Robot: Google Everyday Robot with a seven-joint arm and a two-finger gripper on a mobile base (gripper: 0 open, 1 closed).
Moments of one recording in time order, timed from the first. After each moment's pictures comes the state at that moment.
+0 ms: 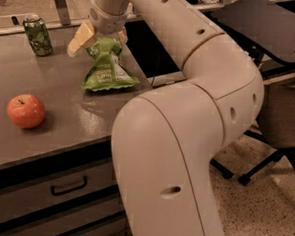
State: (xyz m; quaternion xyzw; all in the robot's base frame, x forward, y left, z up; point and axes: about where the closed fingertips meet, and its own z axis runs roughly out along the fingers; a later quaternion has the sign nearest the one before) arm 0.738 0.147 0.905 -0.38 0.90 0.12 0.19
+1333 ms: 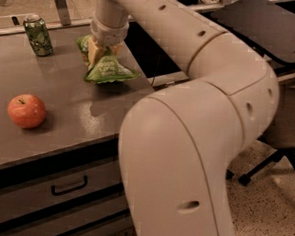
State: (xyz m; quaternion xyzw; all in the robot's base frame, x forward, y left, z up) arm 0.732 0.138 0.877 -0.31 0.93 0.10 0.18
